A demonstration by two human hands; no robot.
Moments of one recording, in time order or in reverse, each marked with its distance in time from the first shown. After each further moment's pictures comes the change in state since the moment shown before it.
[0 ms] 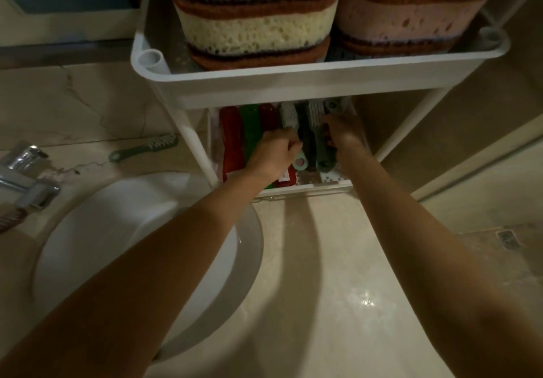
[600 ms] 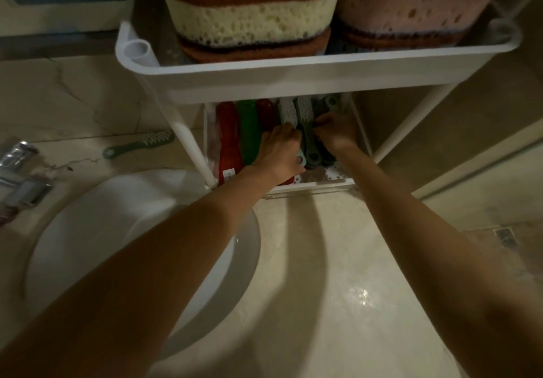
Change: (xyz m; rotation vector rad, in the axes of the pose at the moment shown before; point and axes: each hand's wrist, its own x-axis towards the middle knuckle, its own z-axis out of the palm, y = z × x) left_hand 0.016 -0.008 0.025 0.481 -0.036 0.113; right_hand 0.025 0.013 0.003 -0.628 0.004 -0.344
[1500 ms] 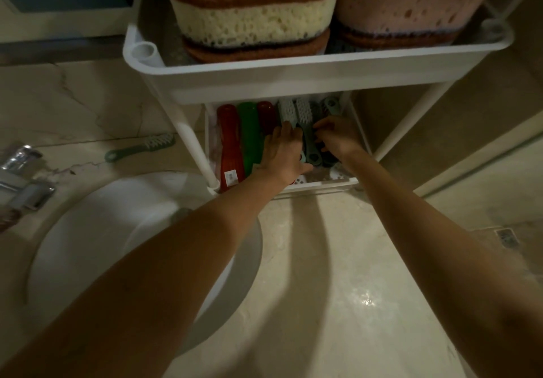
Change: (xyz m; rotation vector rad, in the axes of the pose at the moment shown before) left_hand 0.003 0.004 0.011 -0.007 0.076 -0.037; right_hand -0.008 0.005 -0.005 0.150 -0.084 0.042
